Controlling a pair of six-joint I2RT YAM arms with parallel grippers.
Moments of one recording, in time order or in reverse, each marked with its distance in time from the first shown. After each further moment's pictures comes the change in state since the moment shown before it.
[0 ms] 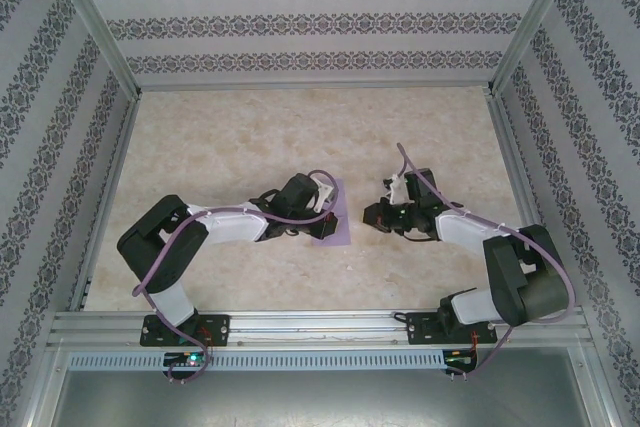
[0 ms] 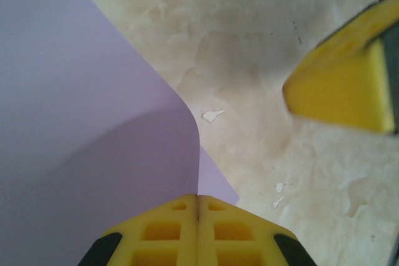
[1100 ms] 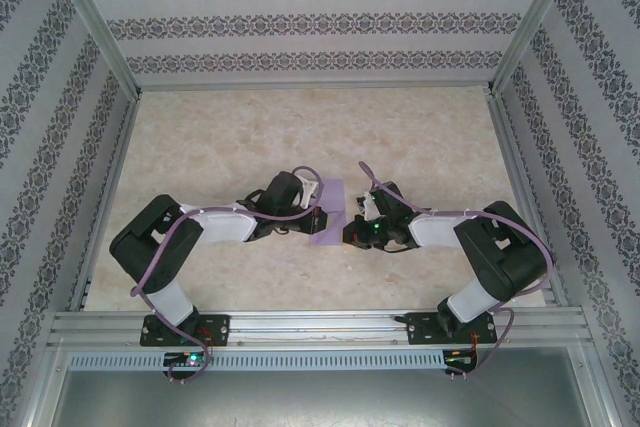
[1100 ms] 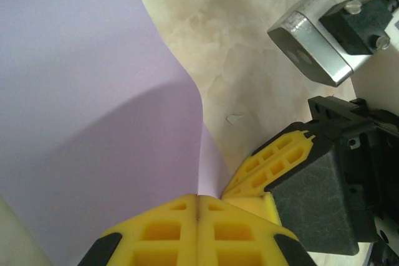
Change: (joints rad) left arm 0.091 -0.027 -0.087 0.095 0.081 -0.069; right arm 0.223 0.180 0.003 0.114 0.124 0.099
